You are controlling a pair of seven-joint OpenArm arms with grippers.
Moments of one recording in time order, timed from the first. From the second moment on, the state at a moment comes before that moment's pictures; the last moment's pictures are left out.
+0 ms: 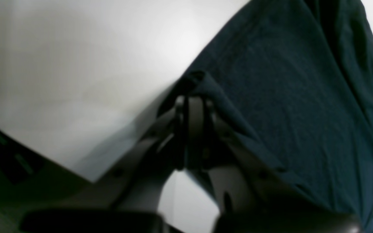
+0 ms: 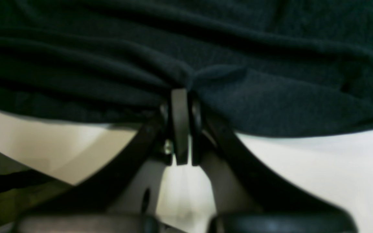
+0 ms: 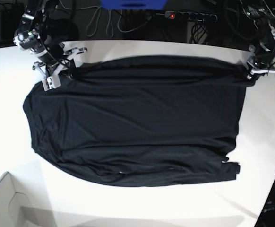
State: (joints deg) left arm 17.1 -6.3 -43.9 92.8 -44.2 -8.9 48.2; right arm -21.8 -2.6 25.2 103.5 14.1 40.1 -43.6
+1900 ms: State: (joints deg) left arm 15.8 -7.6 -40.3 82.4 -47.1 -10.9 43.0; right arm -27.2 -0.1 20.4 108.3 14.5 40.1 -43.5
